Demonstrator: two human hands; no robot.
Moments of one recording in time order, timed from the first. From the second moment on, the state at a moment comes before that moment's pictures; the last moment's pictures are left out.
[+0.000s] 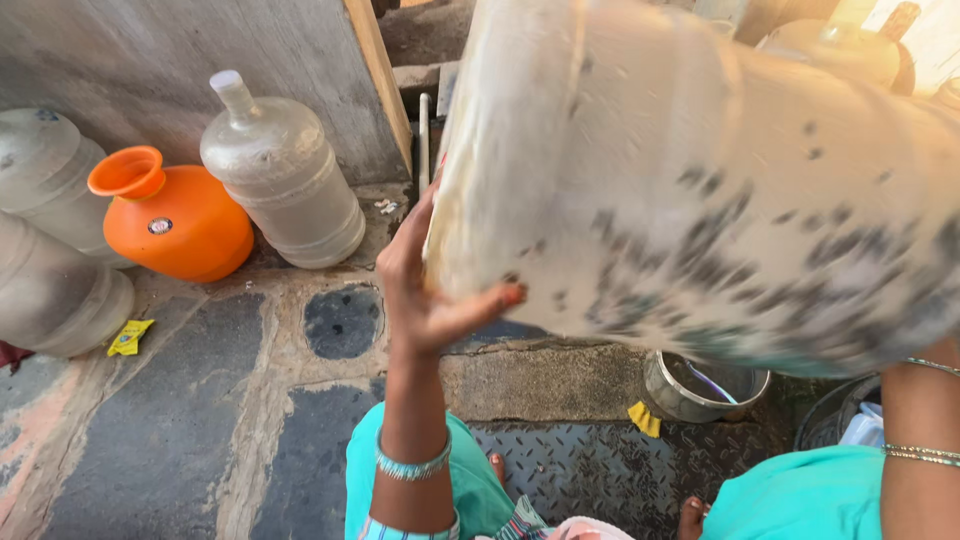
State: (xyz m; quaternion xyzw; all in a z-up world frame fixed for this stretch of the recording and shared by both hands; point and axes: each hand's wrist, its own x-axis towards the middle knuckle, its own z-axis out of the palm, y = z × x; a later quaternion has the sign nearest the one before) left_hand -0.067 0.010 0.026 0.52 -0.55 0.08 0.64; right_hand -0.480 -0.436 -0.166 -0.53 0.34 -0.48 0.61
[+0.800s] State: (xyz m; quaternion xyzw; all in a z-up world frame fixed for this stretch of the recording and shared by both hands) left_hand -0.049 -0.010 -0.007 0.46 -0.50 -0.02 0.74; right_hand -0.519 -0.412 -0.147 -0.55 0.28 -0.57 0.55
